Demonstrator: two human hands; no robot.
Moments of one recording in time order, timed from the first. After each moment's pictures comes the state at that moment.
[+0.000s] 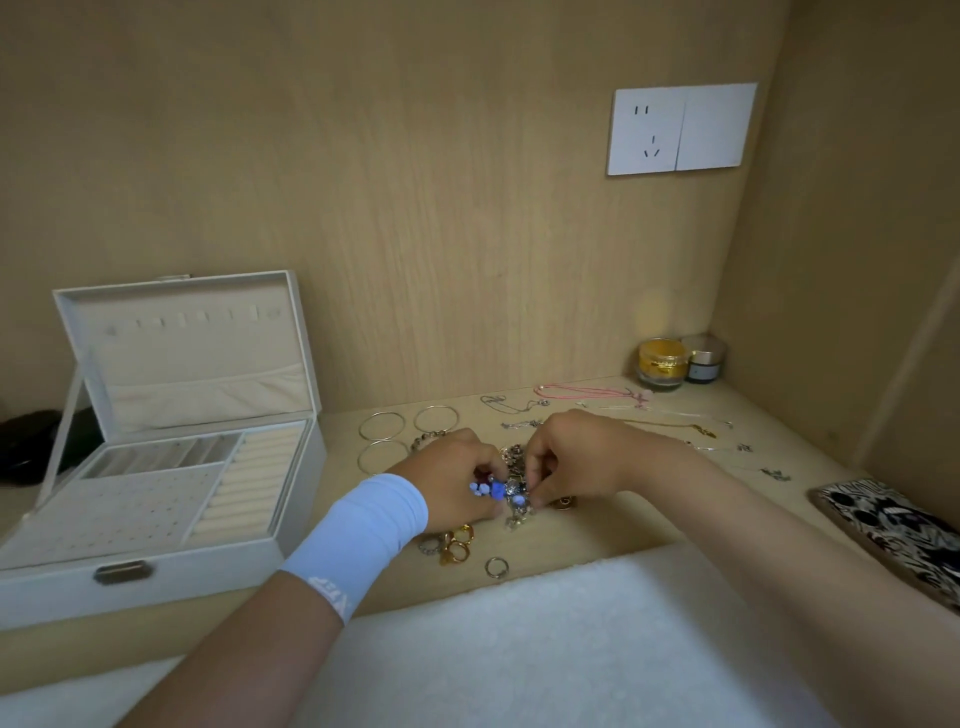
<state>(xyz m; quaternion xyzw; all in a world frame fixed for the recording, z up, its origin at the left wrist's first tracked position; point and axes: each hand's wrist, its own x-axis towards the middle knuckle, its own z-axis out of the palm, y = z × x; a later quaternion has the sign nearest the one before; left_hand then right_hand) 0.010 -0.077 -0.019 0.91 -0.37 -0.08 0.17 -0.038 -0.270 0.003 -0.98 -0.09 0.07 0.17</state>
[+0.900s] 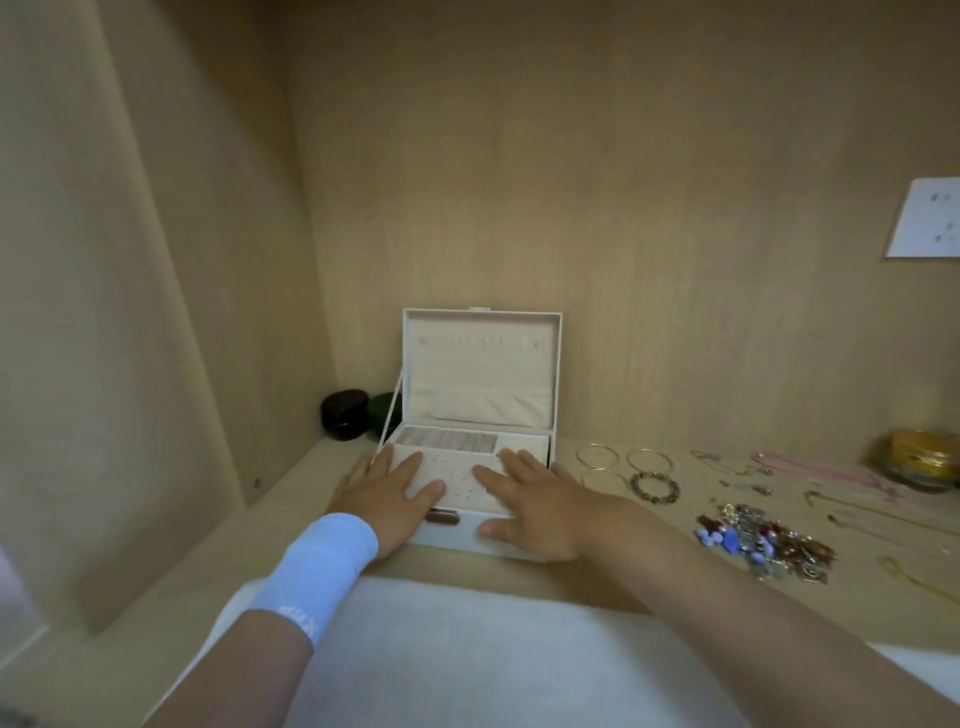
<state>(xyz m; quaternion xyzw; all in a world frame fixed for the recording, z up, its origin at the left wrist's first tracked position) -0.014 0.208 -0.012 0.99 0.02 -0.03 0.11 -0.012 -0.011 0.000 -0.96 -0.25 0.09 0.02</state>
